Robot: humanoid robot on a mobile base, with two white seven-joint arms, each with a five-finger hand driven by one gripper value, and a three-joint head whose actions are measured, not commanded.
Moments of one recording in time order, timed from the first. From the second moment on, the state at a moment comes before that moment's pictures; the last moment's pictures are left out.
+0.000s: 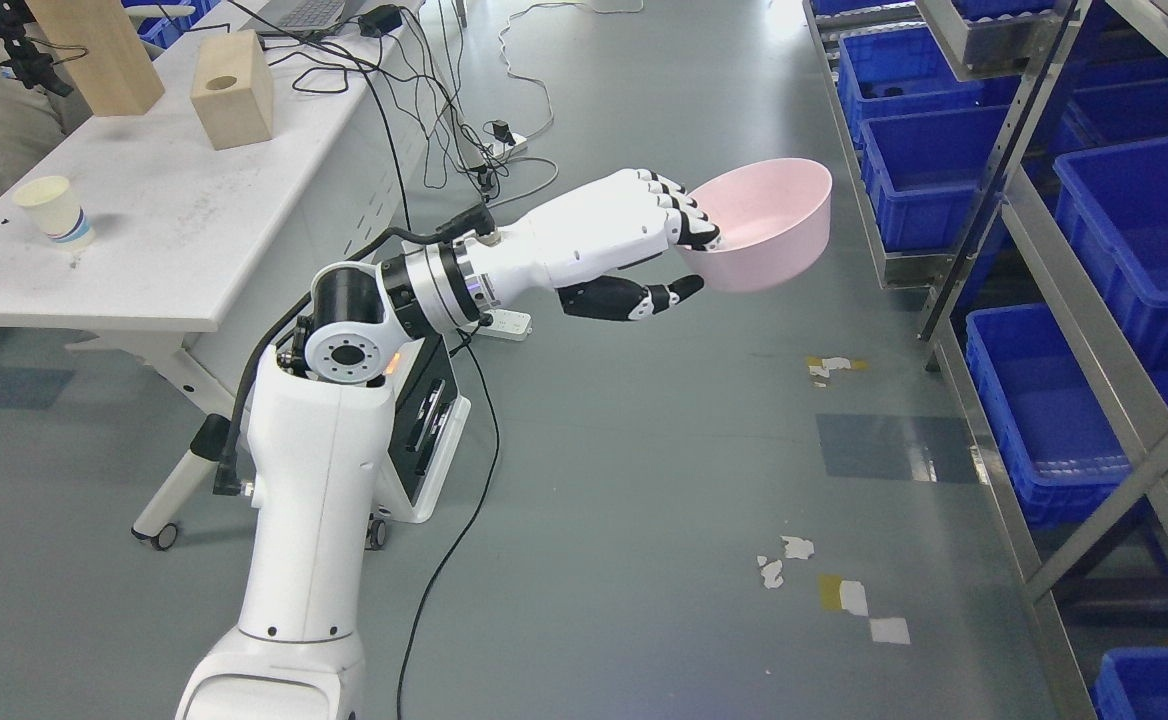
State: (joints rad) left arm -0.54 0.00 -0.07 -1.54 -0.44 -0.79 -0.91; right arm 0.00 0.00 0.05 0.00 0.05 -0.08 -0.03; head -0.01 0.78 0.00
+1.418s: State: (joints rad) left arm -0.54 0.00 -0.08 -1.54 -0.44 -0.79 -0.91; right arm 0.00 0.00 0.05 0.00 0.05 -0.08 -0.03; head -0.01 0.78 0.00
